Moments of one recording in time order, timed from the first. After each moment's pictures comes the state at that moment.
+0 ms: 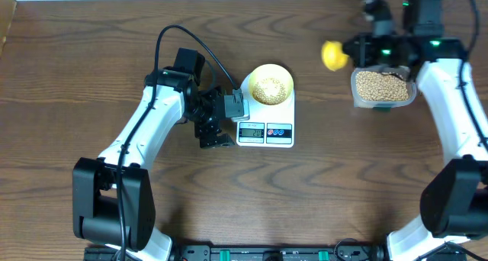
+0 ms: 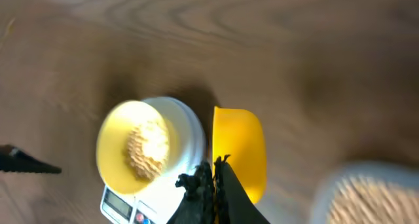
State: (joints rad) left arm -0.21 1.73 1.25 -0.98 0.52 1.24; right arm -0.04 1.78 1.53 -0.71 -0.58 -0.02
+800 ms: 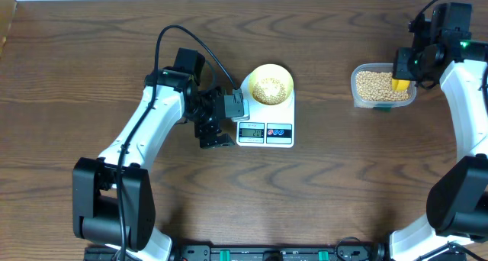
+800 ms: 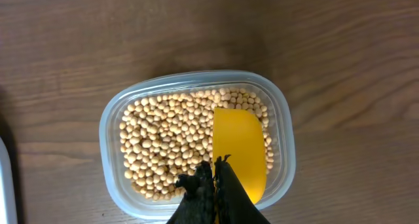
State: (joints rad) left arm -0.21 1.73 1.25 -0.98 0.52 1.24; right arm -0.15 1.78 1.54 -0.85 -0.05 -0.03
